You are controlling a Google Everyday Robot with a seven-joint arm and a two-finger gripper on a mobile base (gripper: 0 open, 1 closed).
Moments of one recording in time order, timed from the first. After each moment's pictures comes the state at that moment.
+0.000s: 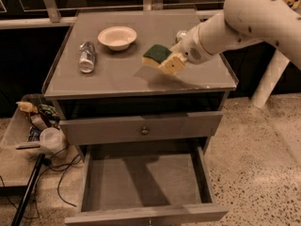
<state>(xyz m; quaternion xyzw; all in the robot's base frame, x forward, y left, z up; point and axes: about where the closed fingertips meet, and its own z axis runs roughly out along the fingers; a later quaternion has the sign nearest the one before) 0.649 -0.070 0.892 -0.49 0.78 0.13 0.38</state>
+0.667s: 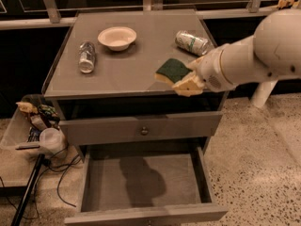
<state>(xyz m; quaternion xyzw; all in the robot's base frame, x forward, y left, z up) 0.563 -0.105 0.891 -0.46 0.79 0.09 0.40</state>
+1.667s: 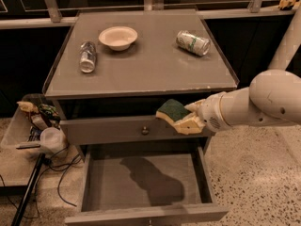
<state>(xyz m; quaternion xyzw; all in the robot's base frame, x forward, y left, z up) 0.521 -0.114 0.775 -0.43 0.81 0.18 0.35</state>
